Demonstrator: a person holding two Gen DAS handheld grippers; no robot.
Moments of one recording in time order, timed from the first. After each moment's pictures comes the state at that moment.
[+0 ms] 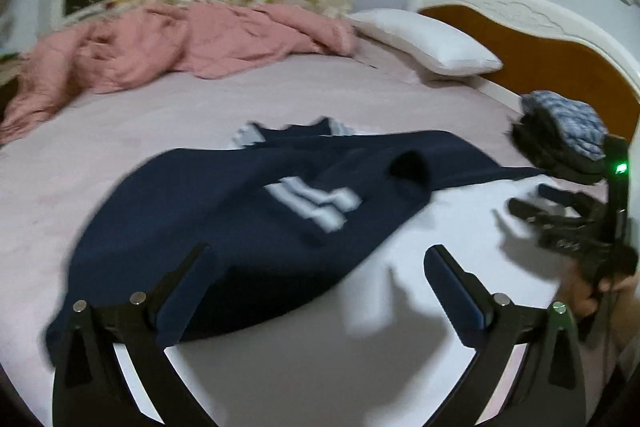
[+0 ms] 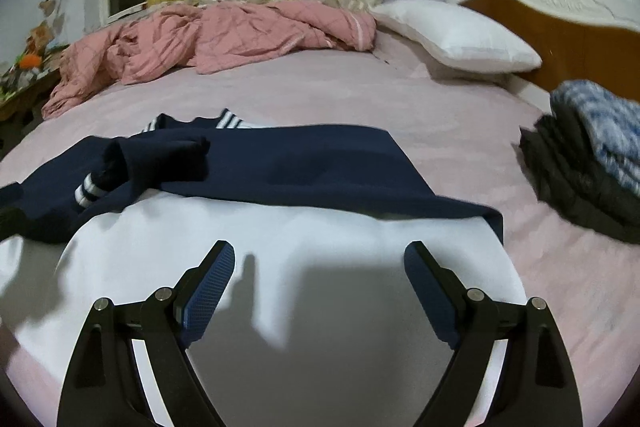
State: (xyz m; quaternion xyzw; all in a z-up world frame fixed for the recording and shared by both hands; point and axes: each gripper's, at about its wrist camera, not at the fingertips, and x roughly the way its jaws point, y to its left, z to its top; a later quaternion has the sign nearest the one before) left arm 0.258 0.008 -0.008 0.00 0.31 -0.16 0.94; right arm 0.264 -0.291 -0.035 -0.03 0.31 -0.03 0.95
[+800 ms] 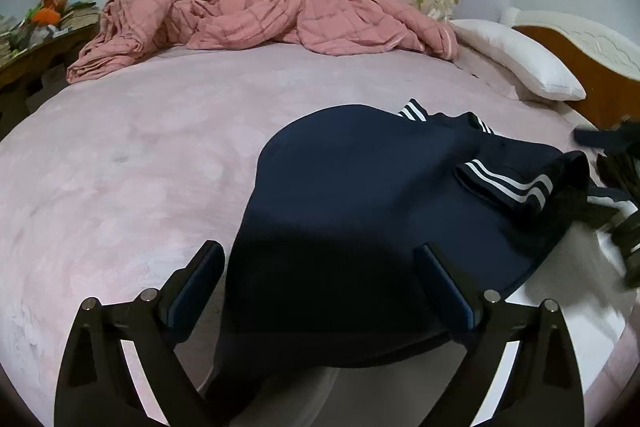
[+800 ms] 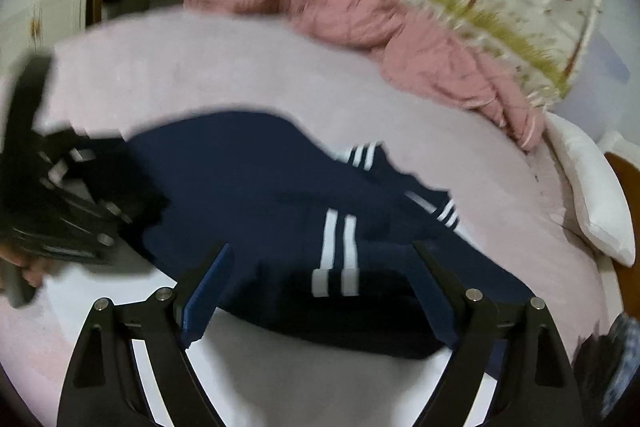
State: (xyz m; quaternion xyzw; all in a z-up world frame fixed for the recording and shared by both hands) left arm 0.293 0.135 -0.066 -0.05 0.33 -0.04 0.94; right arm 0.328 -0.040 -0.016 -0.27 0.34 0.18 0.88
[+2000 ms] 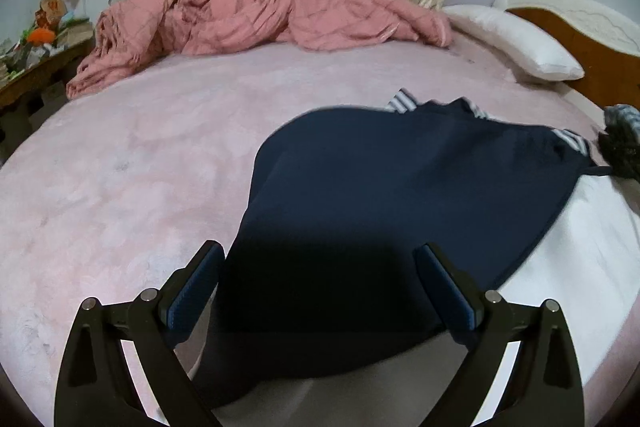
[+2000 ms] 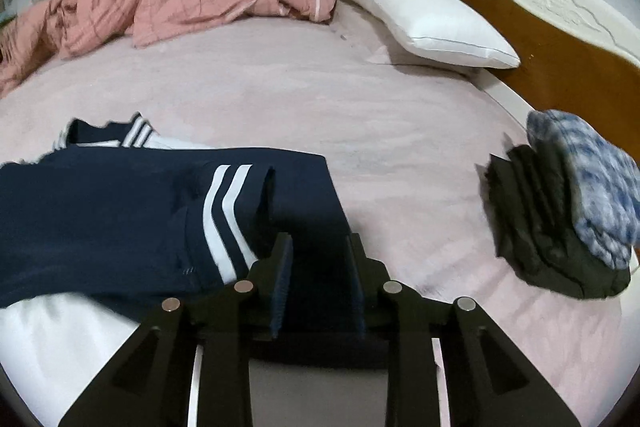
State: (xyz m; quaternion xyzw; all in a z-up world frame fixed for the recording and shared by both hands) left arm 0.282 0.118 -0.058 -0.01 0.33 -0.04 0.94; right arm 0.351 -0.329 -0.001 -0.05 0.38 -0.12 0.91
